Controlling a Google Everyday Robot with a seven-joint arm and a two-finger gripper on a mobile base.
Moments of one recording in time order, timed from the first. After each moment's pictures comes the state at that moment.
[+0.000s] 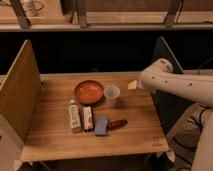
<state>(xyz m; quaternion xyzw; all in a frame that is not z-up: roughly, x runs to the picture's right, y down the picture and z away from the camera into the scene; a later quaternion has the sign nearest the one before) 0.206 0.006 0.805 -0.07 0.10 0.75 0.65</state>
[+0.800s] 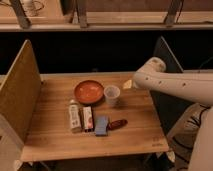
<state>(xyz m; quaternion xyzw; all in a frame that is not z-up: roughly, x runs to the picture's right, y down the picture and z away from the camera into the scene) 0.163 -0.016 0.795 -0.05 0.07 0.70 0.71</state>
